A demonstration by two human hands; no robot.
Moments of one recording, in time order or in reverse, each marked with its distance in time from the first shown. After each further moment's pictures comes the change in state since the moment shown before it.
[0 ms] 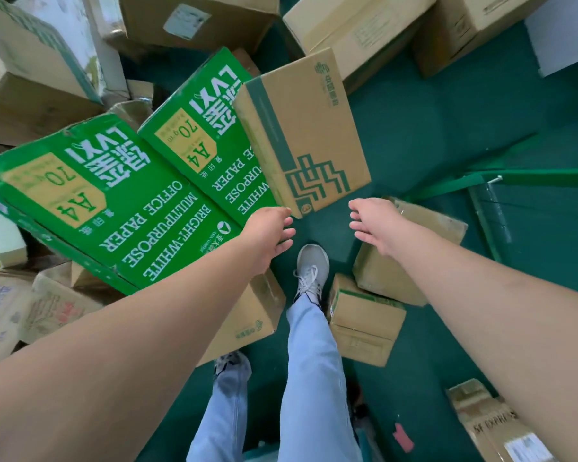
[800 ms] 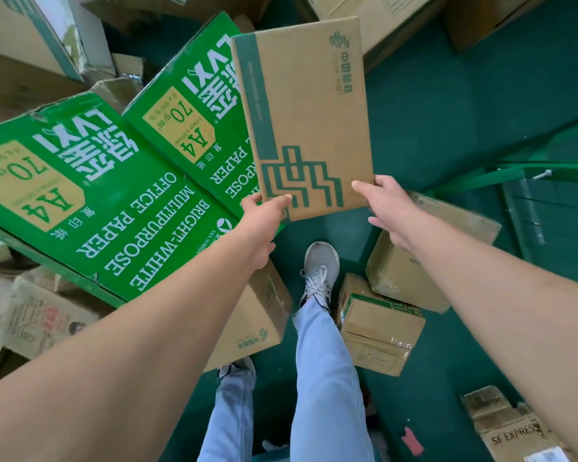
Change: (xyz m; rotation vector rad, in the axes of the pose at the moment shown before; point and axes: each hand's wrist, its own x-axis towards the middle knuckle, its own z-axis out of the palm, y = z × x) left_hand 0.079 -0.002 -0.010 0.018 0.077 -0.026; right_hand 0.087 0.004 0.020 -0.103 -0.010 -0.140
